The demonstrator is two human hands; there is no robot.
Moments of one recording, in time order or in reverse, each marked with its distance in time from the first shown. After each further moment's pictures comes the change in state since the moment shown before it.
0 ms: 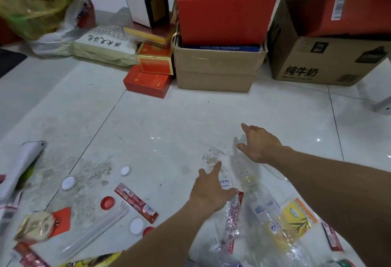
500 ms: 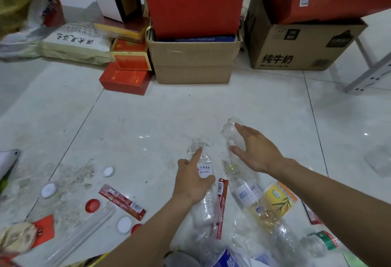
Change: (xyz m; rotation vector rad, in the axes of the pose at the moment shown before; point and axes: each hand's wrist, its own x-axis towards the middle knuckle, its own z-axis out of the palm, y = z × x) left_hand -0.004 -0.007 0.000 -0.241 0.178 0.092; right_hand -0.055 0.028 0.022 0.198 0.151 -0.036
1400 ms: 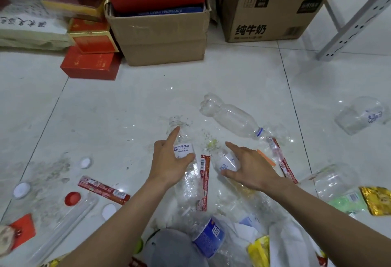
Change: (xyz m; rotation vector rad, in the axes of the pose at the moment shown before) left_hand -0.013 0.004 -0.008 -0.002 0.027 0.069; right_hand -0.085 0.029 0.059 0.130 -0.135 0.138
